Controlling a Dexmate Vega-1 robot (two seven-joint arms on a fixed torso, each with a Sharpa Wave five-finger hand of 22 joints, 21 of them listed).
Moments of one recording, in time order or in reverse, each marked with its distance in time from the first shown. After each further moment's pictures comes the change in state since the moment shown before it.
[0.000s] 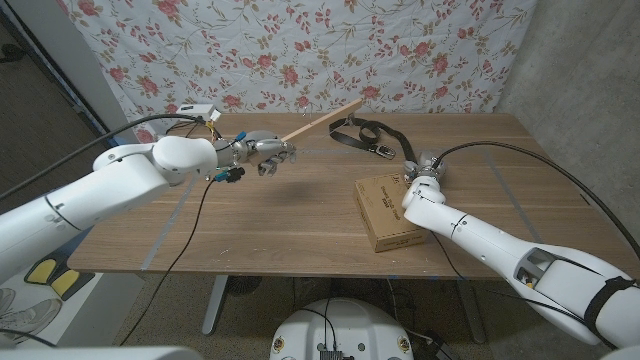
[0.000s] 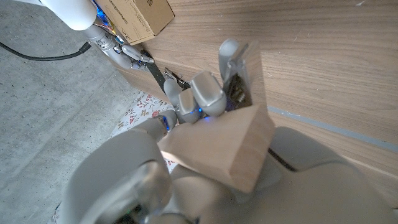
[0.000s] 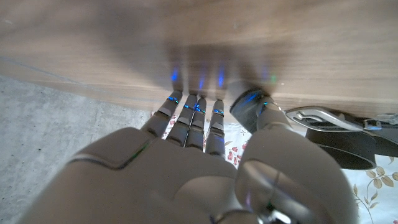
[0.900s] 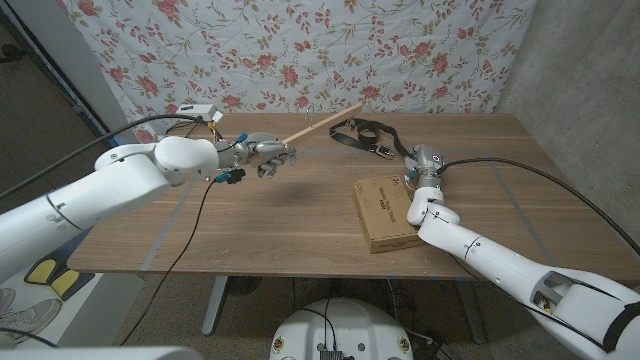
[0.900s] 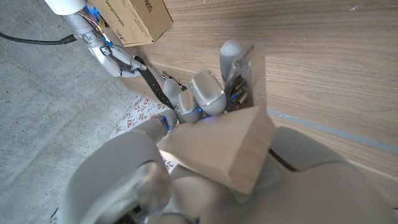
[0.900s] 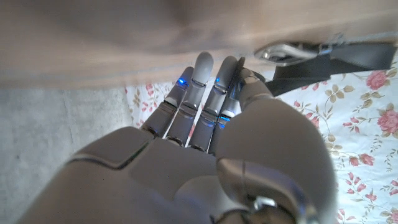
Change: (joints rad) left arm -0.026 -0.003 0.027 -0.006 0.017 0.030 -0.012; left_hand -0.013 0.003 0.014 -0.005 -0.007 -0.002 0.002 0.007 -0.019 -0.005 0.005 0.001 0.001 0.000 0.000 -0.008 0.001 -0.014 0.003 0.036 -0.028; right arm -0.159 -0.062 0.111 -0.030 0.000 0.460 -0.228; right_hand 0.403 0.058 -0.030 0.059 -0.016 0.423 -0.028 0.159 0.061 0.536 -0.135 0.511 0.330 0.499 -0.072 0.490 0.587 0.209 -0.123 0.175 0.097
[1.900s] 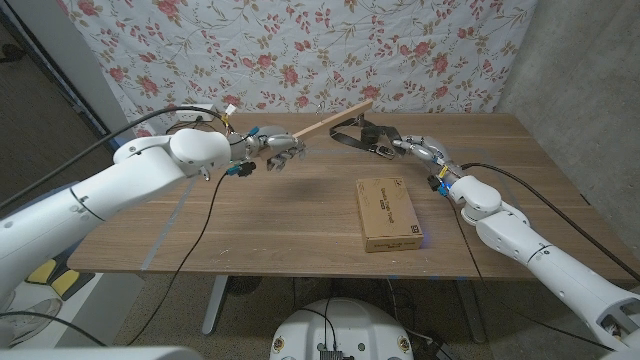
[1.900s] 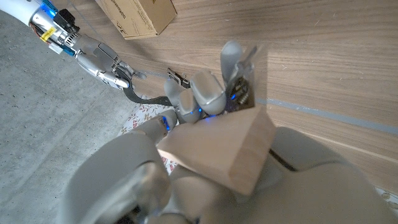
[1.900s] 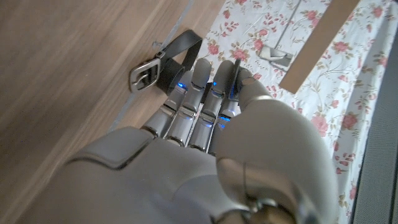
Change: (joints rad) left arm -0.098 -0.071 0.076 0.014 0.079 0.034 -0.030; left_hand -0.018 -0.002 0.016 0.001 -0.011 -0.007 0.007 0.016 -0.006 0.000 0.000 0.002 -0.001 0.002 0.002 -0.008 -0.003 -0.007 0.004 0.027 -0.018; right arm -0.168 -0.151 0.337 -0.096 0.718 0.706 0.732; right_hand -0.008 0.008 -0.001 0.015 -0.006 -0.004 -0.004 0.000 0.000 -0.095 0.006 0.065 0.128 -0.074 0.020 -0.023 0.159 -0.075 0.005 0.051 0.046
